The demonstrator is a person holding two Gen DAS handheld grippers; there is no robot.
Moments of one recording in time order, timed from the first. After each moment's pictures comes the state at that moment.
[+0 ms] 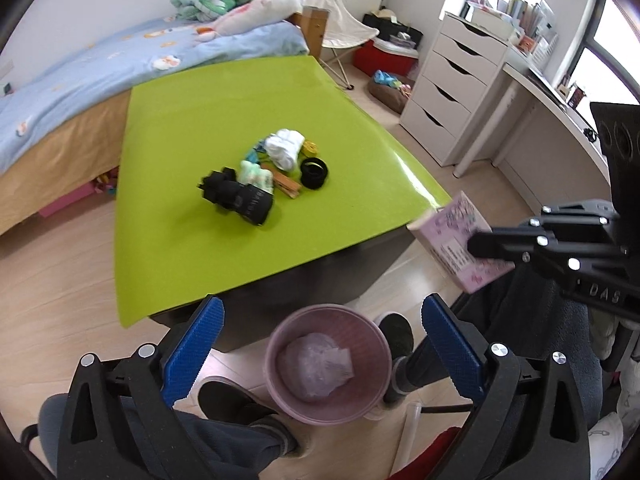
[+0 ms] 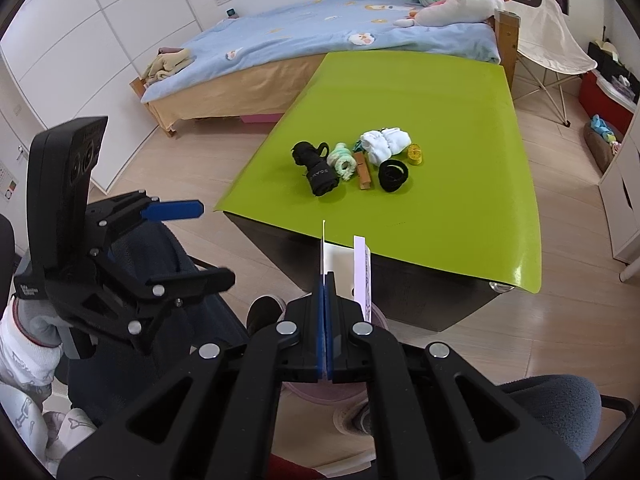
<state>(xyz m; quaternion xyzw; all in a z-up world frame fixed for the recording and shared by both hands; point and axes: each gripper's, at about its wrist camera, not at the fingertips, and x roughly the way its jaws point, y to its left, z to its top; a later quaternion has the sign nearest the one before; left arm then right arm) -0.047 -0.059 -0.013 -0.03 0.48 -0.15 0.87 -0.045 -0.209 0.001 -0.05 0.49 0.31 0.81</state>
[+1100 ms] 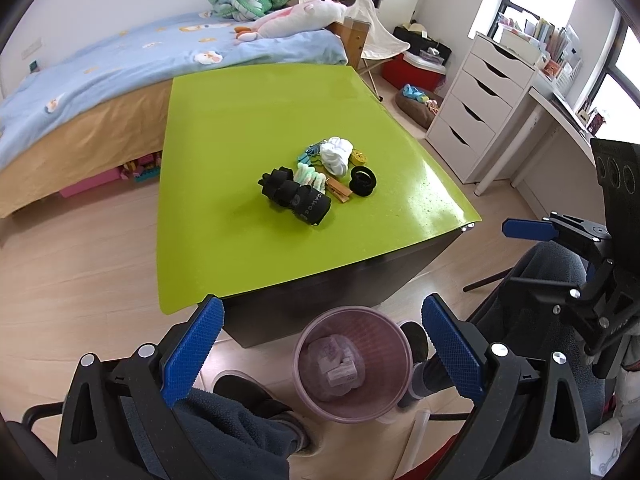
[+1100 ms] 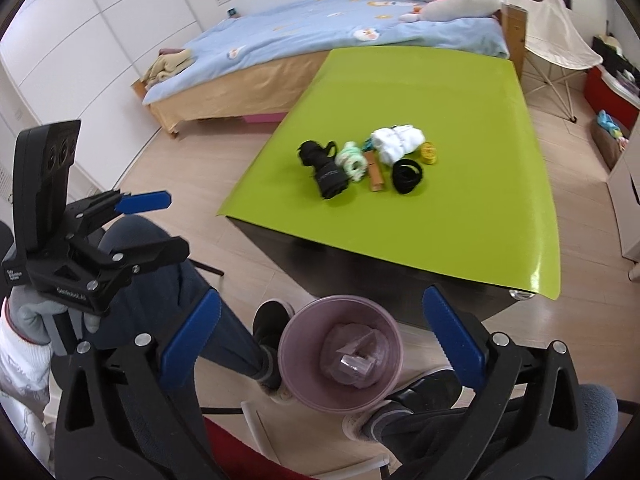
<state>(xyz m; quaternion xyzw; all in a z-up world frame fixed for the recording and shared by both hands) -0.051 -0.016 -0.011 -0.05 0.47 -0.11 0.87 -0.032 -0.202 -0.010 -0.03 0.49 0.31 0.82</state>
